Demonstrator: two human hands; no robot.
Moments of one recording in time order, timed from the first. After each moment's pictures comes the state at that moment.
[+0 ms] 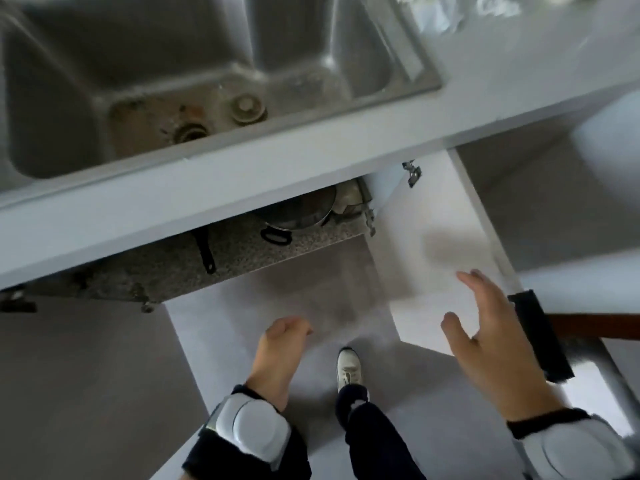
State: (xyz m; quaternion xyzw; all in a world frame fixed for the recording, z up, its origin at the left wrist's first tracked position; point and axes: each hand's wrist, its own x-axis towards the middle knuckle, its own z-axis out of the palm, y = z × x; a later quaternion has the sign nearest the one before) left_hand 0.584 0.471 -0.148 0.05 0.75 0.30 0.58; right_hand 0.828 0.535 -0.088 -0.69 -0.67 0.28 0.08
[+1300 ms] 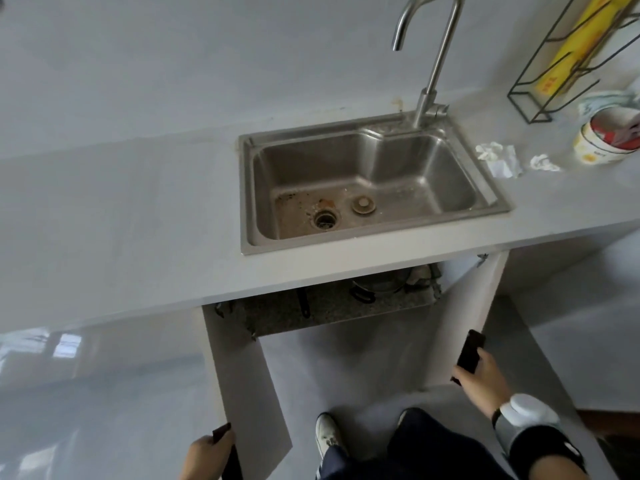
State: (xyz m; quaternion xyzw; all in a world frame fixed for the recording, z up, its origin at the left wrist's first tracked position) left_hand 0.321 0.210 -0.072 -0.01 0.88 0.12 0.45; right_hand 0.714 0.480 -0.080 -0.76 -0.47 0.46 0.01
